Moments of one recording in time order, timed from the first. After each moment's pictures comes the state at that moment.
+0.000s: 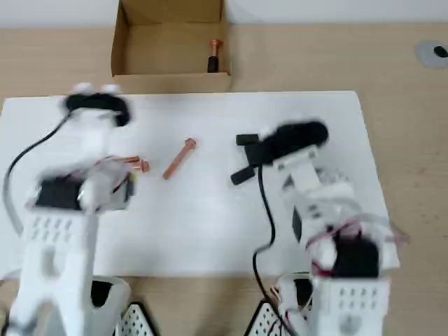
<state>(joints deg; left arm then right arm) 4.0 -41.3 31.5 83.6 -12.7 -3.6 -65.8 45.0 75.7 17.9</state>
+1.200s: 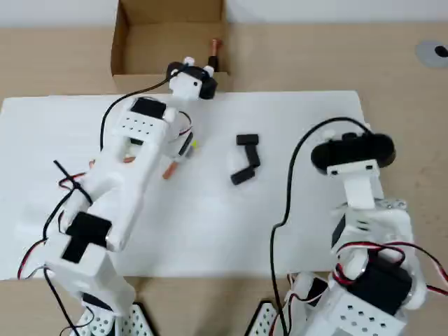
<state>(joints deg) 13.8 11.2 4.5 65.7 -23.7 25.5 -71.9 41.0 87.5 28.3</state>
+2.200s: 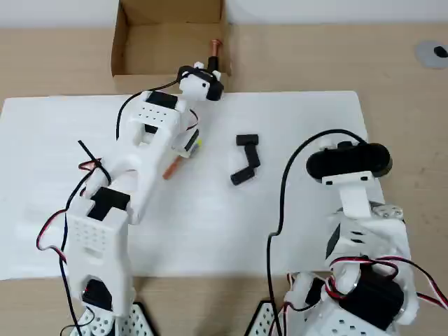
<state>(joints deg) 14.0 29.9 -9.4 66.0 -26.2 25.5 -77.1 42.6 87.7 28.3</state>
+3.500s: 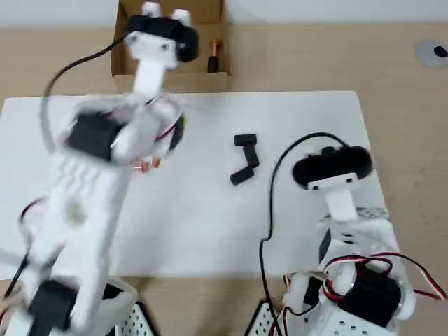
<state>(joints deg) 17.3 -22.9 -8.7 88.6 -8.7 18.5 -76.9 42.8 93.1 28.7</state>
